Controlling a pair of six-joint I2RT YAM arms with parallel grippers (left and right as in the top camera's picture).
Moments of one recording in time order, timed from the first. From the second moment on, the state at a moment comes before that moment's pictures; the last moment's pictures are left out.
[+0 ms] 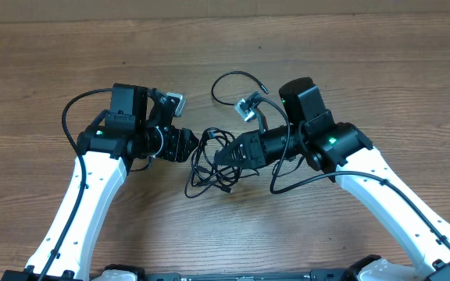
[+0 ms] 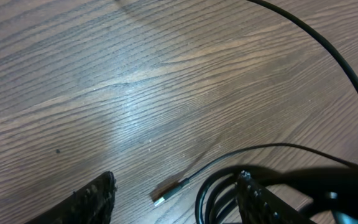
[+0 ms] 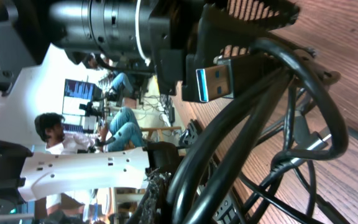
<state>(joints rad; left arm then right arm) -0.15 1.39 1.08 -0.79 0.44 0.06 0.50 1.44 1.12 -0.48 -1.07 0.48</state>
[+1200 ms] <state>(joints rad) -0.22 1.39 1.08 -0.77 0.46 0.16 0.47 1.44 1.12 -0.48 -1.14 0.57</state>
